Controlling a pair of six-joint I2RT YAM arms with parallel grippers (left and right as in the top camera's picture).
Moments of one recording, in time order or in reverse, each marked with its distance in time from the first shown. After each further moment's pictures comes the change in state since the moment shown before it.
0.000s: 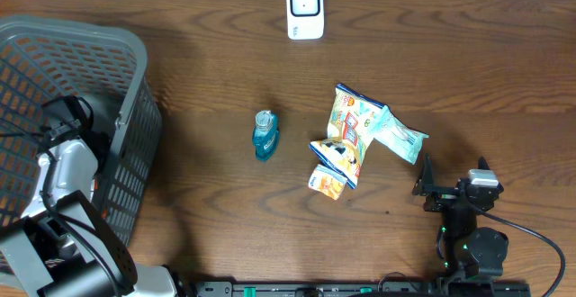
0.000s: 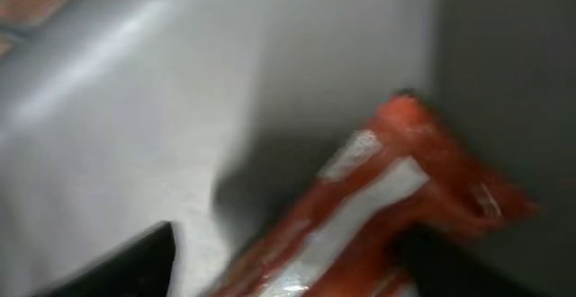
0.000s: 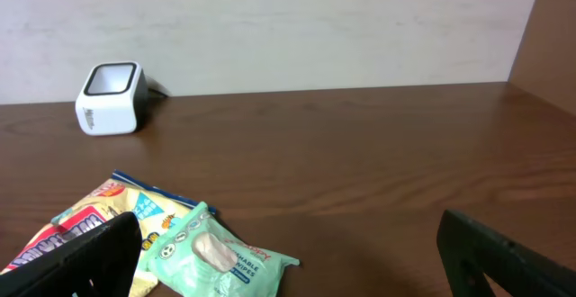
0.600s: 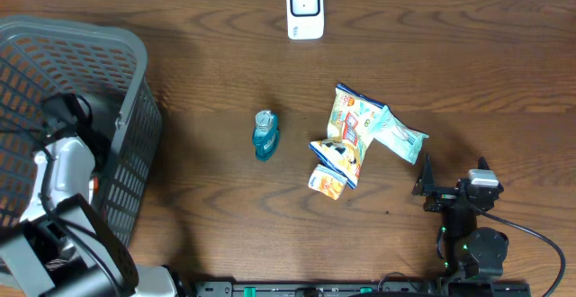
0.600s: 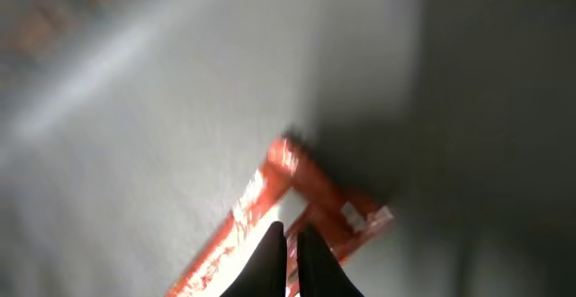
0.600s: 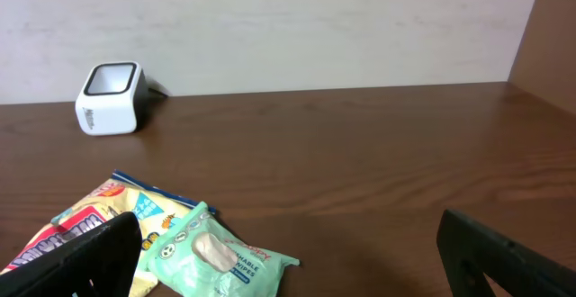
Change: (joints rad) left arm -0.001 -0.025 0.056 -0.062 0.046 0.029; right arm 0.000 0.000 0.000 0.000 0.000 0.000
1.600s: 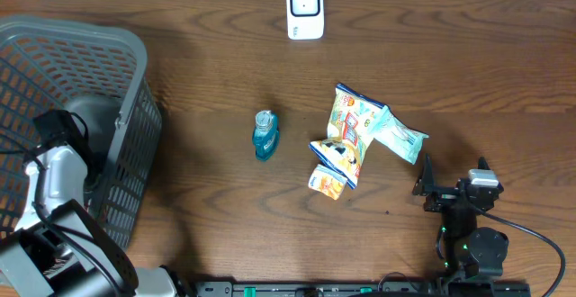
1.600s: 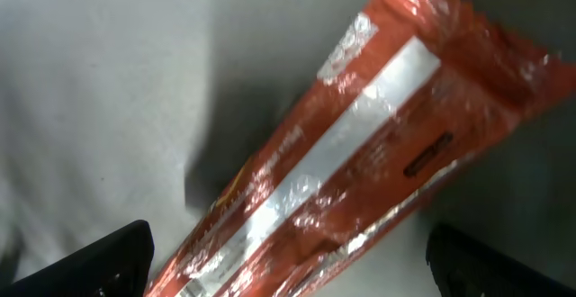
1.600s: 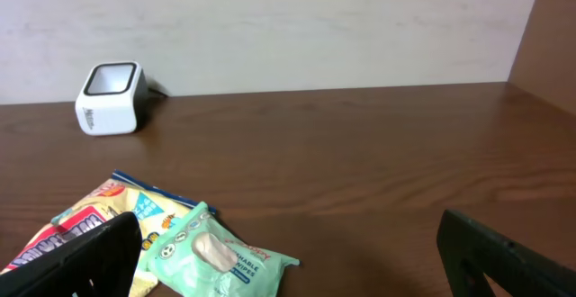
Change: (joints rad) left arm 0.071 -0.001 -0.049 -0.159 0.022 0.017; right arm 0.000 0.000 0.000 0.000 0.000 0.000
